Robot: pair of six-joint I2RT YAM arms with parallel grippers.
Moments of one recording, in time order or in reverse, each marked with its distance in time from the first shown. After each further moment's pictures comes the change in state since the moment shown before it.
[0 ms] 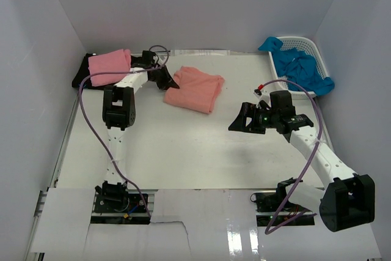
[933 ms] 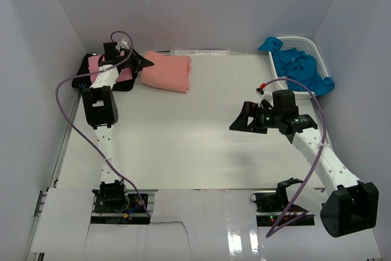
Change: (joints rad) left arm 0.280 0.096 0.196 0.266 0.289 -0.106; right arm -0.001 -0.050 0.032 -0.062 0.005 0.000
